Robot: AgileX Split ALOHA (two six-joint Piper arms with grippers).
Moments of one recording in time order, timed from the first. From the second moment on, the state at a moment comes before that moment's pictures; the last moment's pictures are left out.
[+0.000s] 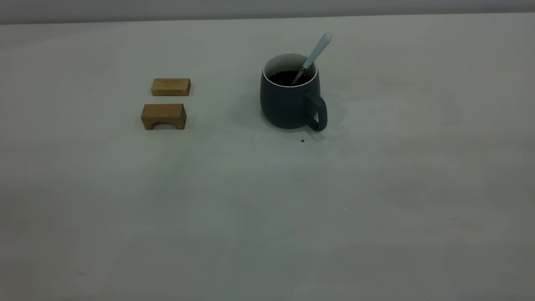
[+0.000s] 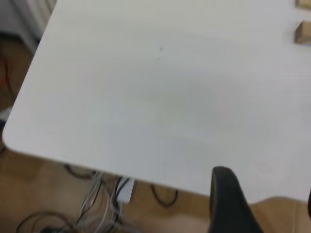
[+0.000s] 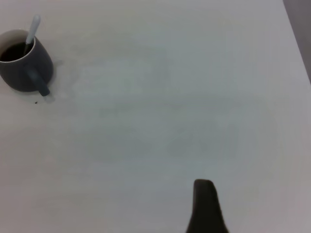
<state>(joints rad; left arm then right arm) -0.01 0.11 -0.51 0.18 1.15 -0.23 -0.02 0.02 -0.47 0.01 1.13 -0.01</state>
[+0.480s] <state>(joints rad) 0.04 -0.02 -0.49 0.03 1.14 -0.02 -0.02 0.02 -0.47 0.01 1.13 -0.01</state>
